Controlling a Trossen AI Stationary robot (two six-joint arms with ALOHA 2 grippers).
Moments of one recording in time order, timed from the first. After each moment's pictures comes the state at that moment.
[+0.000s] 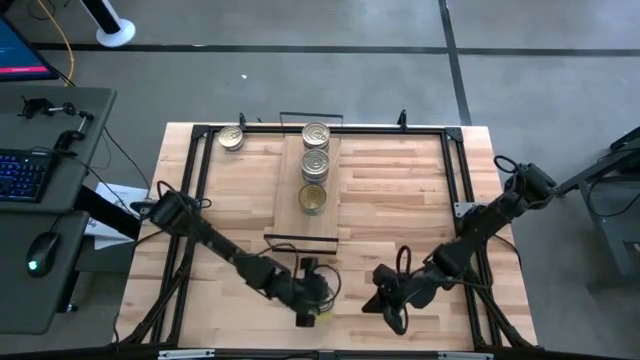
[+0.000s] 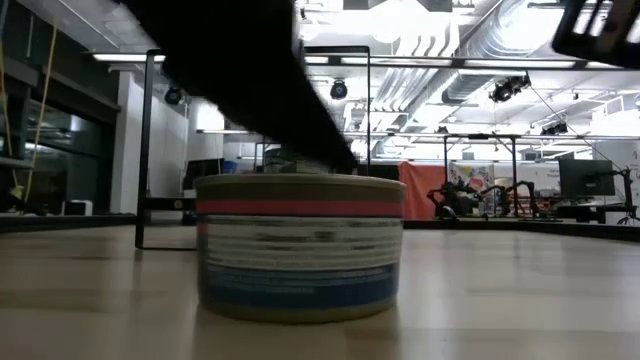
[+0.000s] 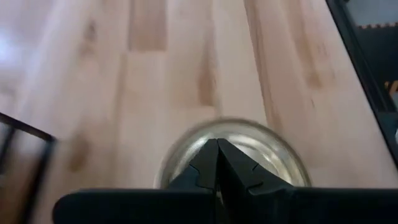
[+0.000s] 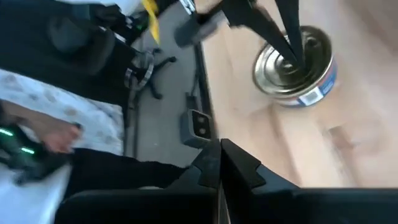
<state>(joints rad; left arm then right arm) -0.55 2.00 1.26 -0.10 -0.34 -0.36 0.71 1.52 0.88 0.11 0.22 1.04</state>
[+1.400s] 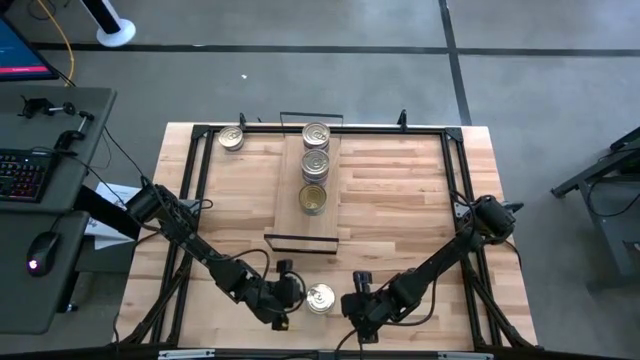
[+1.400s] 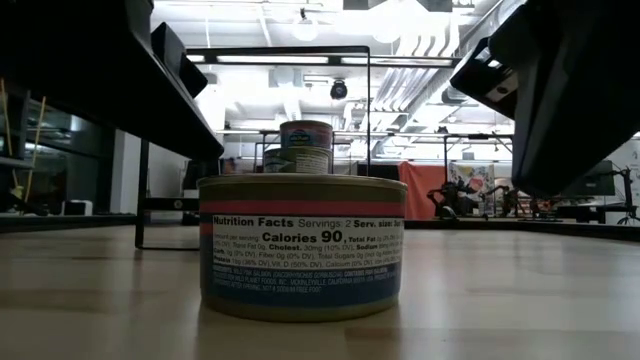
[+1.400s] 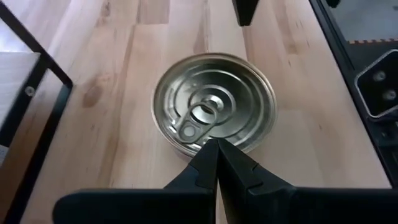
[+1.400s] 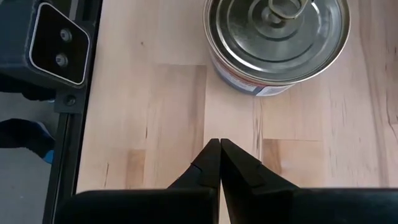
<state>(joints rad) -0.68 1.84 0.99 0.04 -0.48 -0.47 0.67 1.98 1.35 -0.45 0.22 0.57</state>
